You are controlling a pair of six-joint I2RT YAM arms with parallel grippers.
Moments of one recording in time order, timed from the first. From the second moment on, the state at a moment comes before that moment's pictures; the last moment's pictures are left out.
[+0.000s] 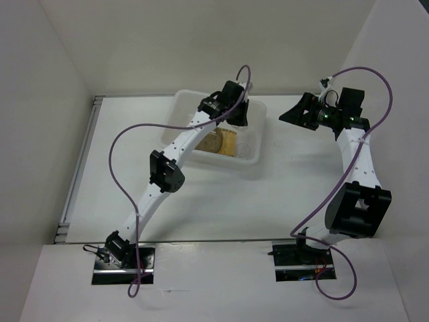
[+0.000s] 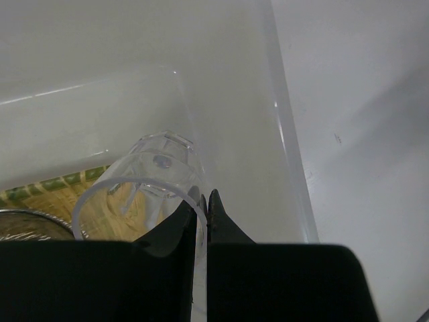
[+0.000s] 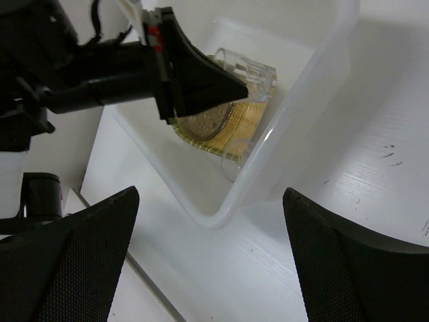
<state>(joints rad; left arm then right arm) -0.63 2.66 2.89 -0.91 0.13 -0.35 -0.26 1.49 1.36 -0.50 -0.92 0.21</state>
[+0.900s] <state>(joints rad) -0.67 2.77 3.03 -0.95 0.06 -0.35 -0.26 1.47 1.33 -0.54 -0.94 0.15</state>
